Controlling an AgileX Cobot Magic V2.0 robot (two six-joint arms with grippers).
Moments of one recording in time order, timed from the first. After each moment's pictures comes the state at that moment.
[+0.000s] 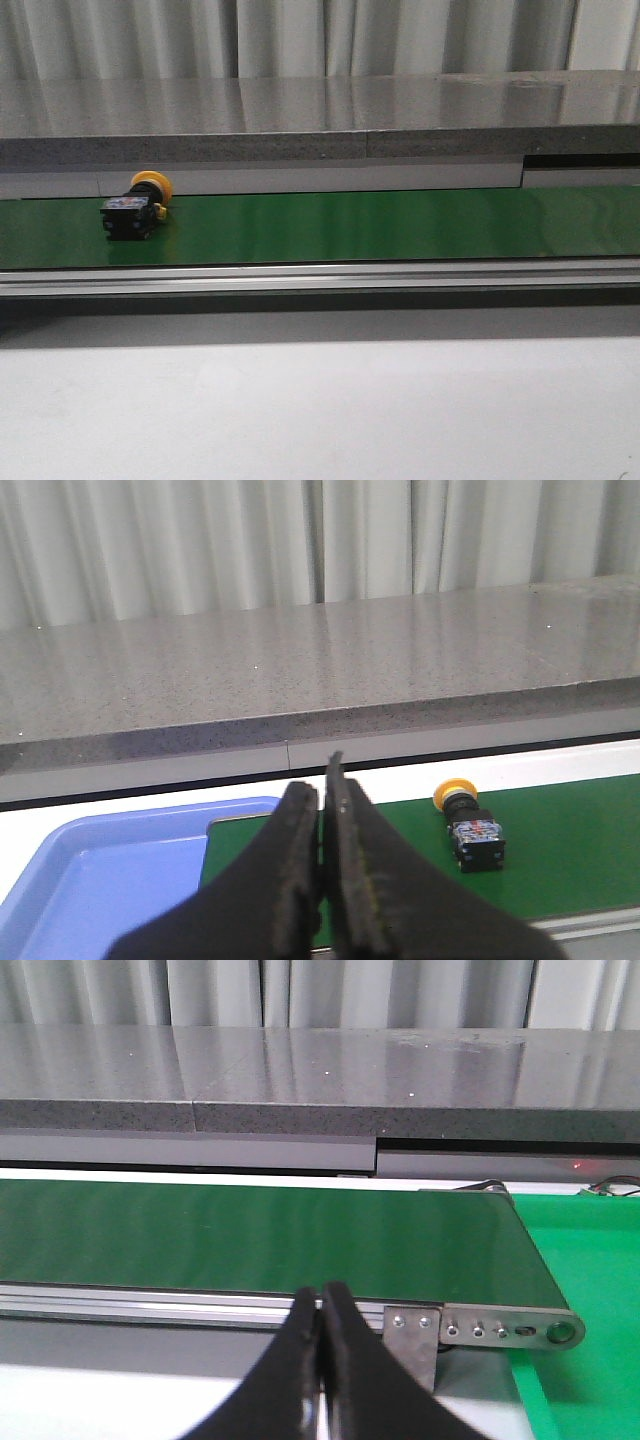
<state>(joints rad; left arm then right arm) -0.04 0.18 -0.32 -0.15 0.25 0.20 0.06 -0.01 0.03 0.04 0.09 -0.03</state>
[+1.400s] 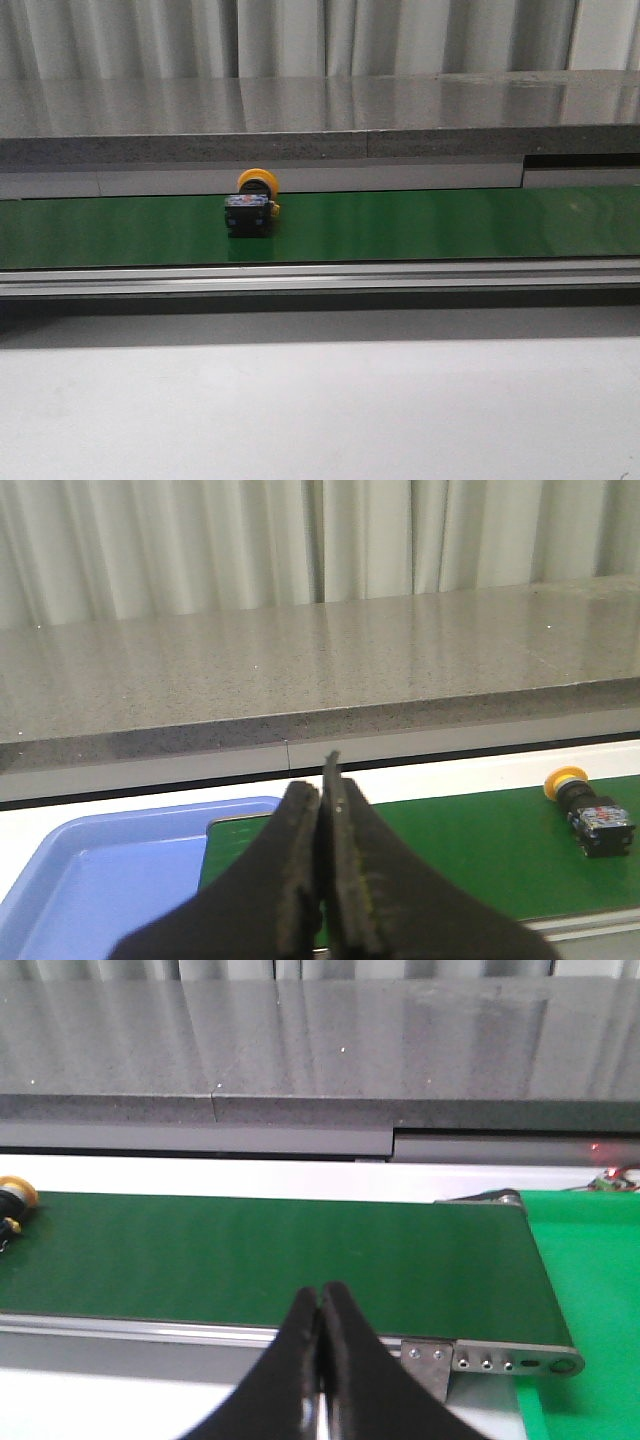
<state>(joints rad) -0.04 0.18 -0.32 -0.15 0.25 0.20 0.06 0.31 -0.40 0.08 0.38 -0.03</state>
